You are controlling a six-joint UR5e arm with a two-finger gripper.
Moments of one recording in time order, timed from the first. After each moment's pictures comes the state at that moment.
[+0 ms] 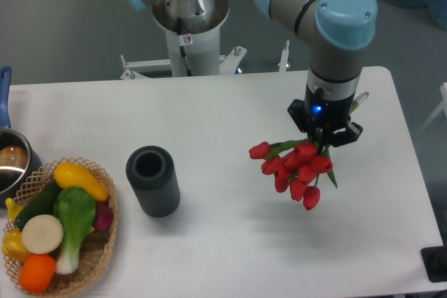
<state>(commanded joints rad) 2.60 -1.92 -1.42 -1.25 1.55 1.21</state>
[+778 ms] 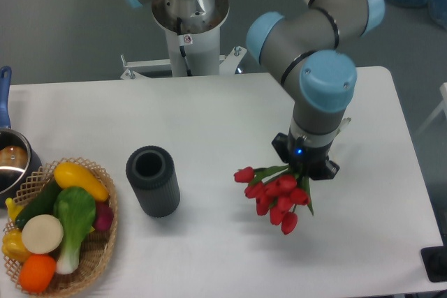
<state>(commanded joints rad) 2.53 -2.06 -1.41 -1.16 1.56 1.16</state>
